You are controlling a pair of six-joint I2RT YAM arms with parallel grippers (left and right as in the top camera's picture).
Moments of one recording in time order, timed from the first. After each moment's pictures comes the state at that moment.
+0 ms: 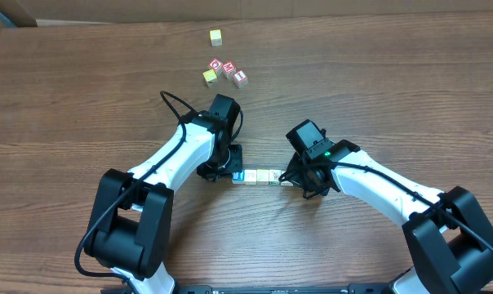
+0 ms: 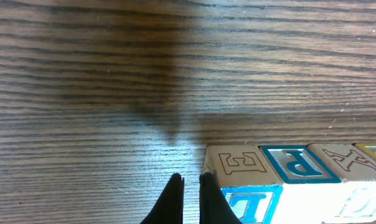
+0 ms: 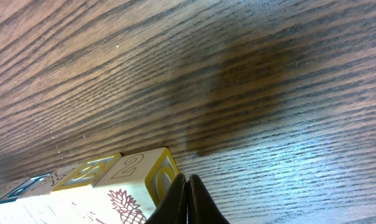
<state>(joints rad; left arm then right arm) -0.37 1.83 1.16 -0.86 0.09 -0.41 0.59 1.71 0.97 -0.59 -0.07 1.04</state>
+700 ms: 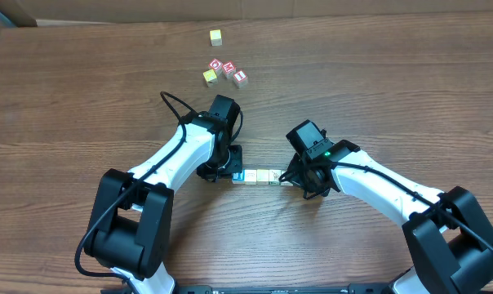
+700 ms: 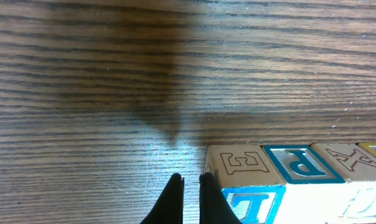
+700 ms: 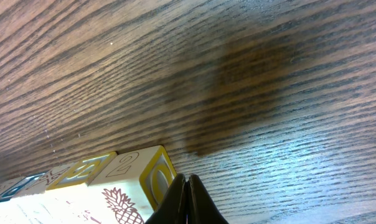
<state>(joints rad) -0.37 1.83 1.16 -0.86 0.09 -0.41 0.59 1.71 0.97 -0.60 -0.07 1.04</state>
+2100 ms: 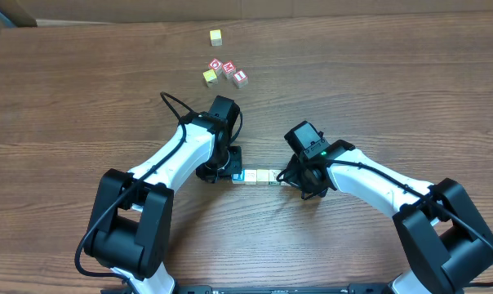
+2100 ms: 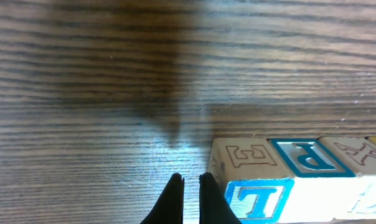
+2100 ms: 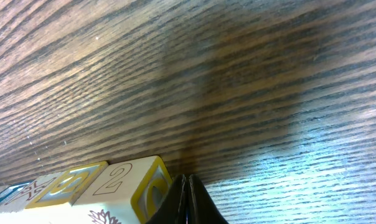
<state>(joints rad) -0.37 1.83 1.15 -0.87 0.09 -0.41 0.59 1.76 0.97 -0.57 -0.09 1.03</state>
